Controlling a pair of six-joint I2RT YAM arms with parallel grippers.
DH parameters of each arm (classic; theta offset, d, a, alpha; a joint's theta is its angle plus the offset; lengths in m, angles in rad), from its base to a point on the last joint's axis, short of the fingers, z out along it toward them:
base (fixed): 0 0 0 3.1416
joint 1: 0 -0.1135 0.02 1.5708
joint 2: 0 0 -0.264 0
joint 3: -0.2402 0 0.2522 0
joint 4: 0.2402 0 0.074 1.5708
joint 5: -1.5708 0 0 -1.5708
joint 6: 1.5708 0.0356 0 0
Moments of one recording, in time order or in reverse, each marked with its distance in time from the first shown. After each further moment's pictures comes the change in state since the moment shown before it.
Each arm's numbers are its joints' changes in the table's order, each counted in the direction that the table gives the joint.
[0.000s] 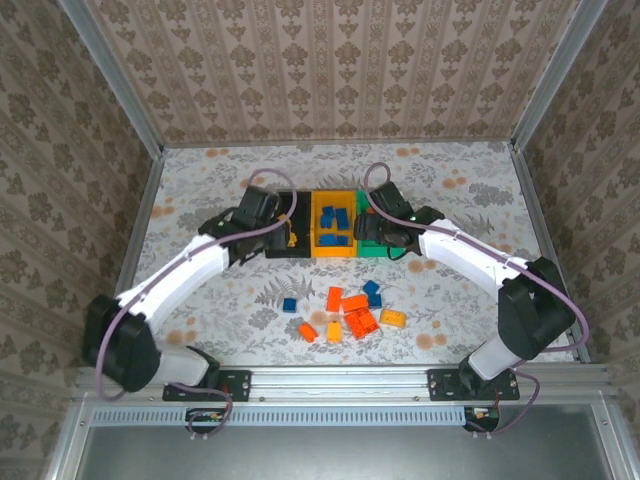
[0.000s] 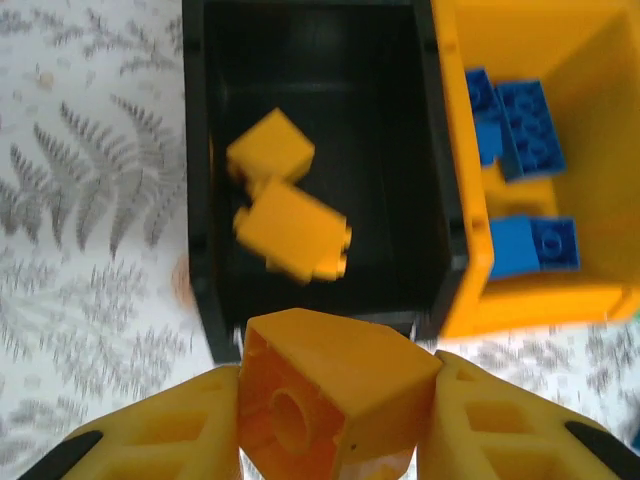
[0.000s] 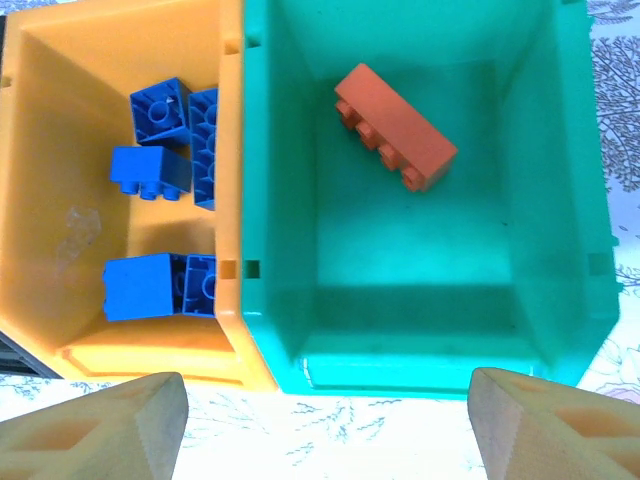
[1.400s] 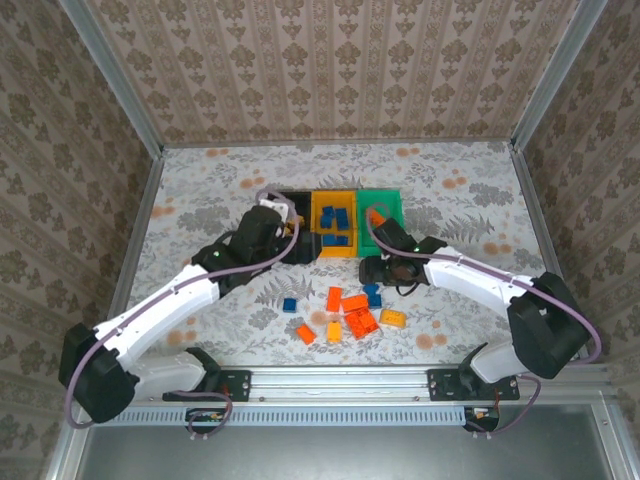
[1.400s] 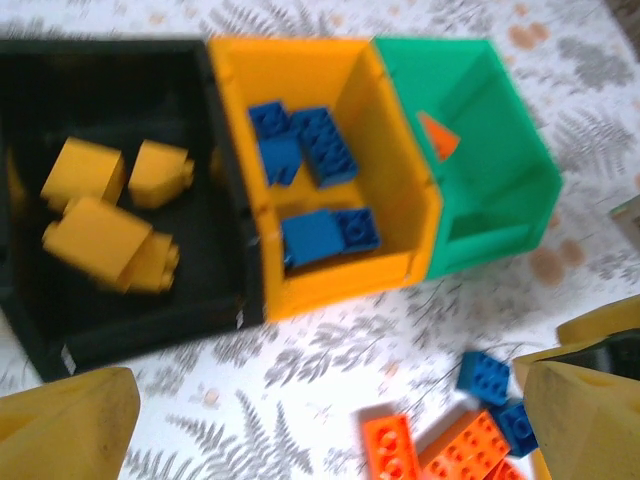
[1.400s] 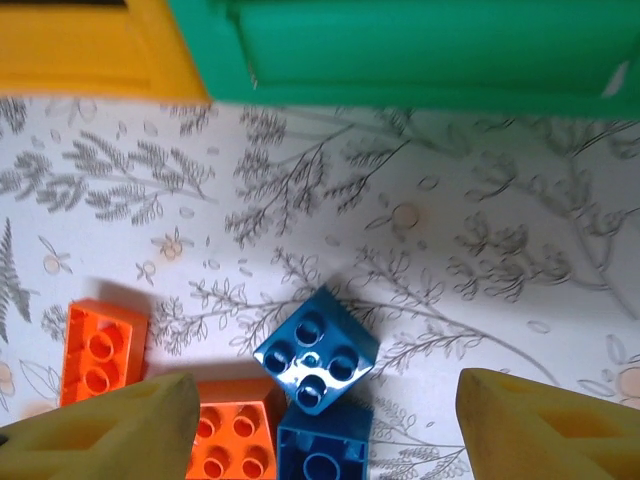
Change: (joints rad) left arm 0.175 -0.269 0.221 -0.175 -0.062 -0.060; right arm -0.085 -0.103 0.266 0.034 0.161 0.009
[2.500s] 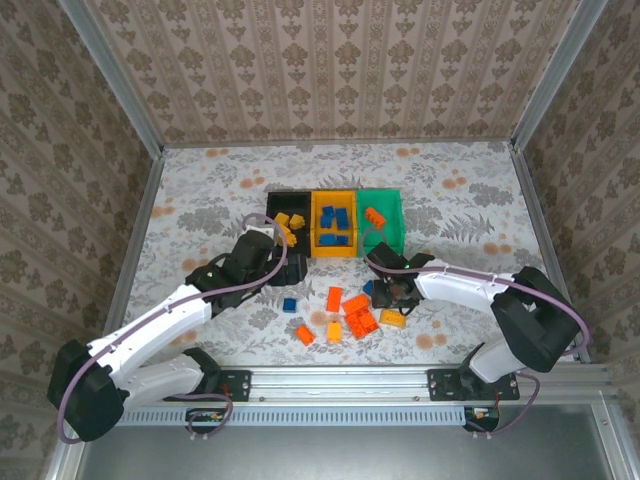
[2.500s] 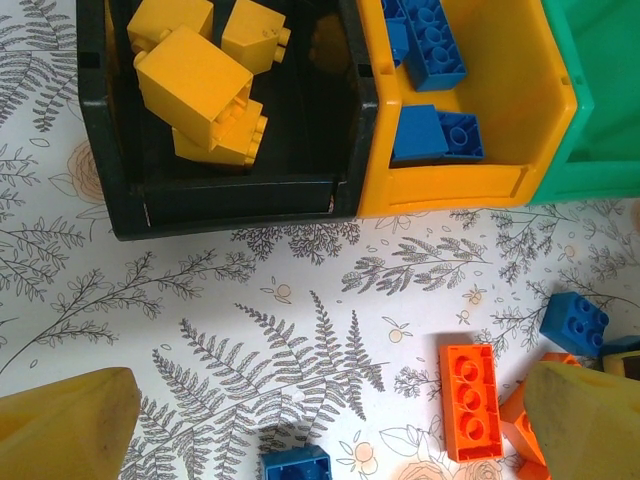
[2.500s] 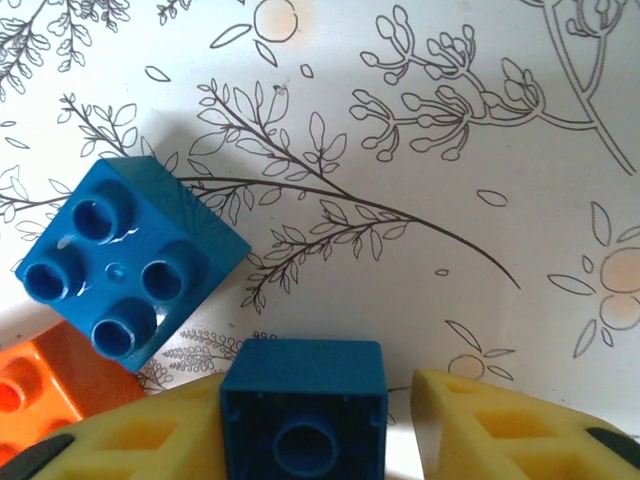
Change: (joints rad) left arm 0.000 -0.101 0.167 0.037 0.051 -0.098; right arm -0.068 0.047 0.119 0.016 -0.093 0.056
